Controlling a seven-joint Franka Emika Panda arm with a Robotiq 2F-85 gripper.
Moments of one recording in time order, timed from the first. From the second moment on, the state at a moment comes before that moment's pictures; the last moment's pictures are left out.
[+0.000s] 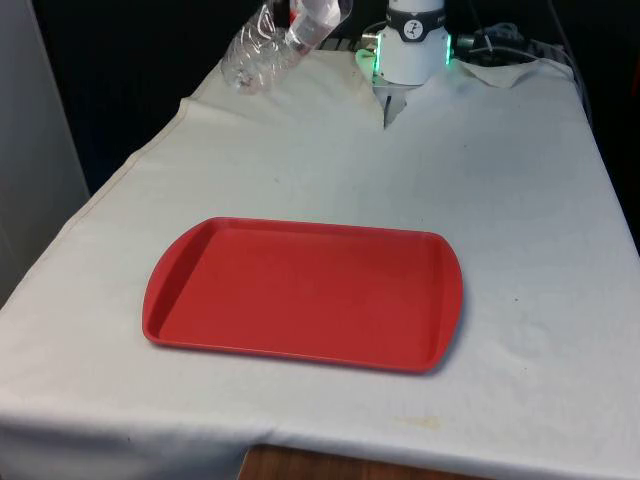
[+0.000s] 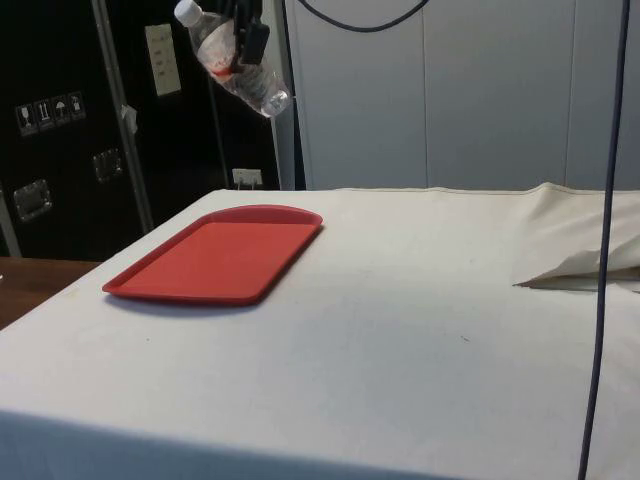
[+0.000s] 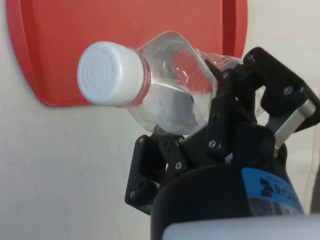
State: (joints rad) arm 0.19 0.04 -0.32 -2.11 -0.26 2.63 -0.74
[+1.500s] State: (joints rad) arm 0.18 0.12 -0.31 -2.12 0.15 2.81 -0.74
